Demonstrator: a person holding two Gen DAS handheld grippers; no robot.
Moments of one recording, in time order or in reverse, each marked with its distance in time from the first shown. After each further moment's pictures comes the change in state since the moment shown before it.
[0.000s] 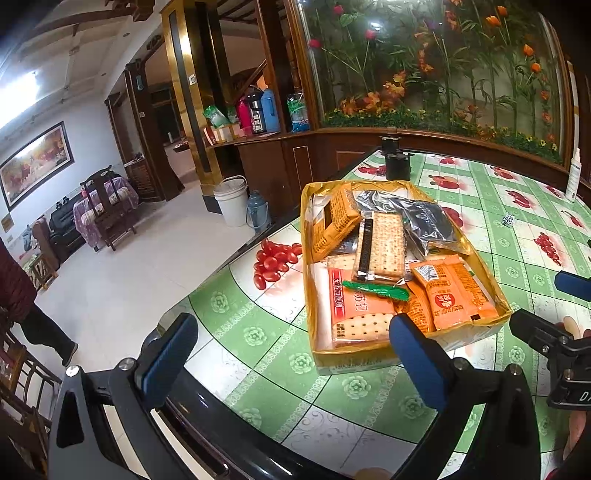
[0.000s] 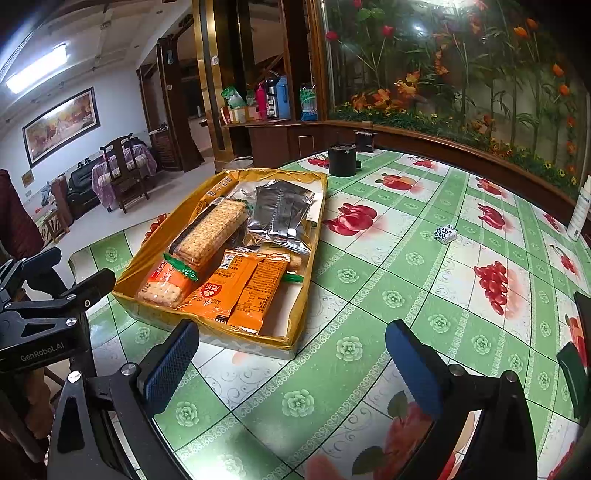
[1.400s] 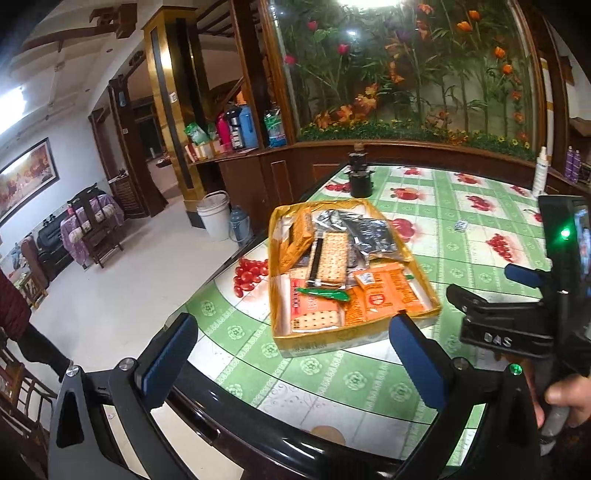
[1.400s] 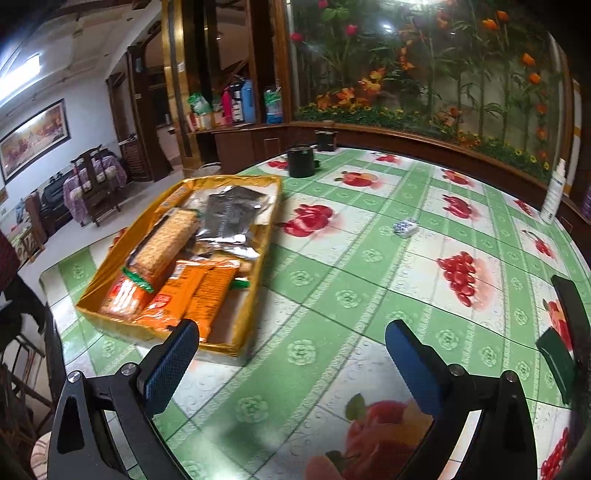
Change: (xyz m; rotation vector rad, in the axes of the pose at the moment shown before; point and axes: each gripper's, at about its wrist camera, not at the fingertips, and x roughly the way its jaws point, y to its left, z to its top) left arm -0.069 -0.024 0.009 0.052 -0.036 -0.077; right arm -0.003 -0.027 0.000 0.076 -0.013 -0.120
